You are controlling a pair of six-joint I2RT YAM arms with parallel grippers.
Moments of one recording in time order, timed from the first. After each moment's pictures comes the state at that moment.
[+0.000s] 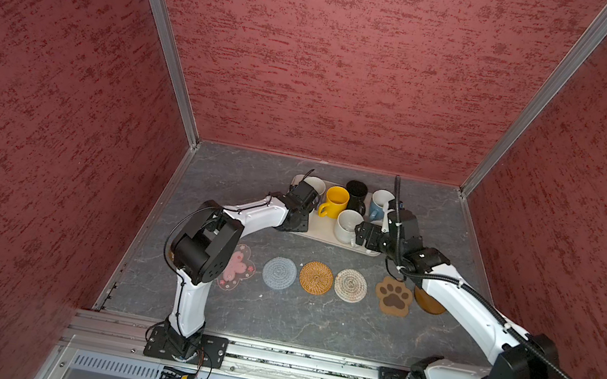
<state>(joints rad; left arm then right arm) -0.53 1.94 1.36 -0.55 -0.15 -0.61 0.46 1.32 0.93 -0.31 0.05 0.48</state>
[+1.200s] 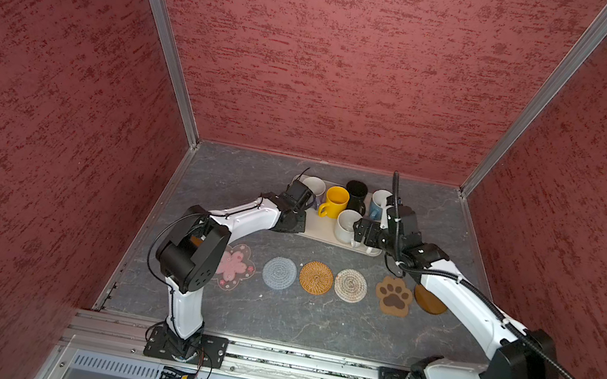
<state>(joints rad) -0.53 1.81 1.29 -0.56 -0.10 -0.58 0.46 1.36 0.99 -0.33 0.03 0.46</state>
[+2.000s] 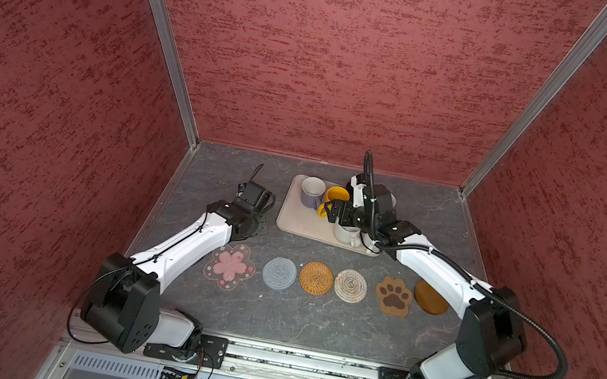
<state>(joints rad) -0.36 1.34 0.99 -0.70 -0.20 -0.68 0.56 1.62 1.23 -0.18 -0.09 0.42</state>
